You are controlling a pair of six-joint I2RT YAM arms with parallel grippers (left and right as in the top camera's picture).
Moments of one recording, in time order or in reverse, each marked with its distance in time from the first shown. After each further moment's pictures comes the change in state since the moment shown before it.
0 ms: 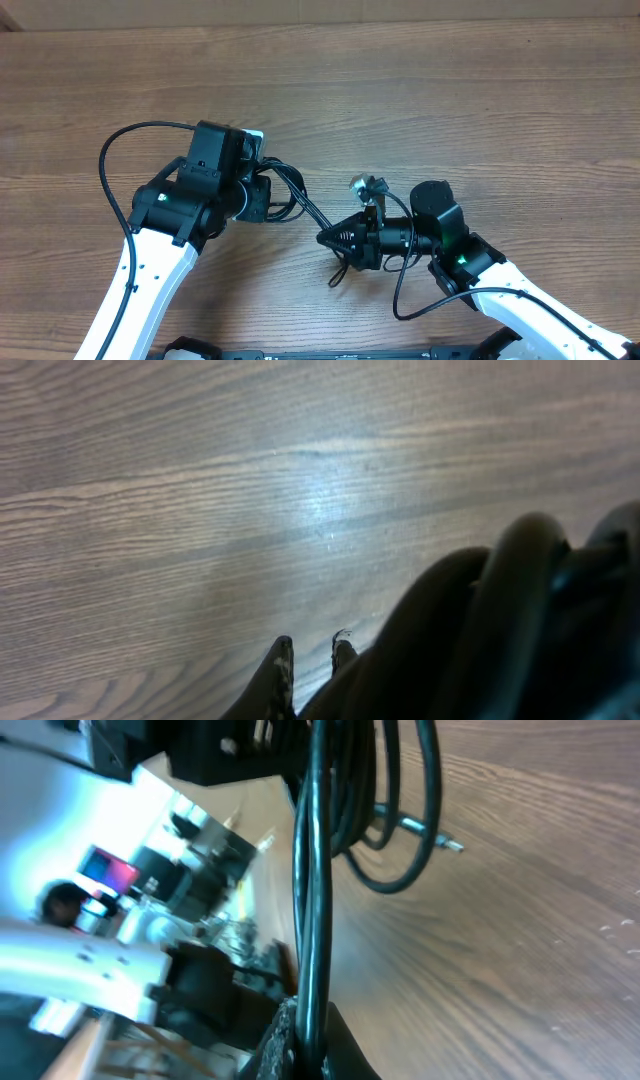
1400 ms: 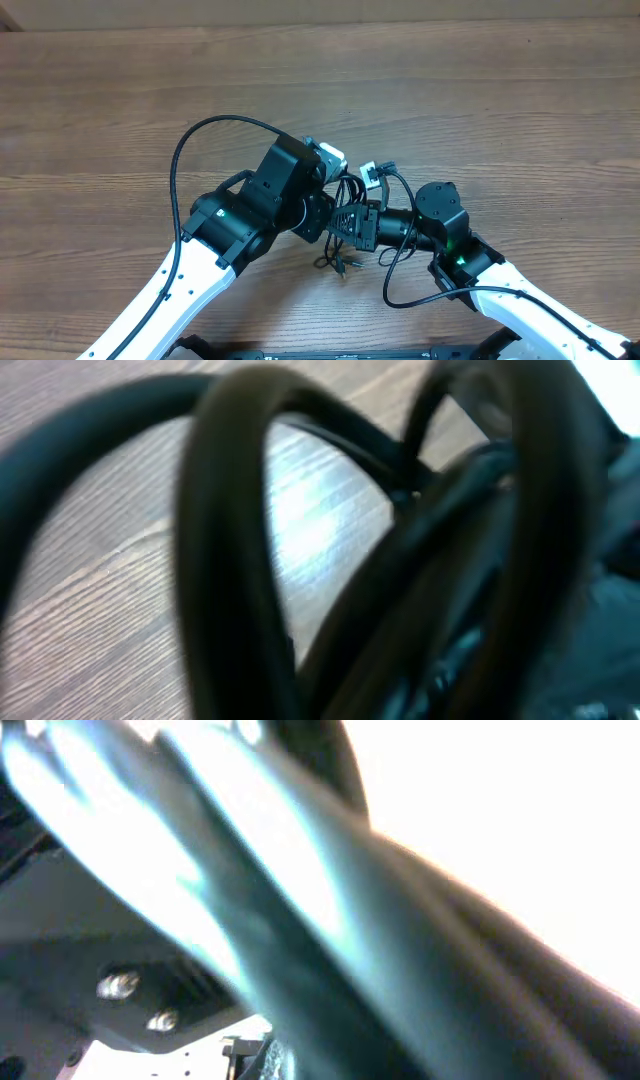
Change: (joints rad) left arm -0.342 0.026 0.008 0.120 0.026 0.122; right arm 0.005 0.003 -0.005 0.141 0.137 0.379
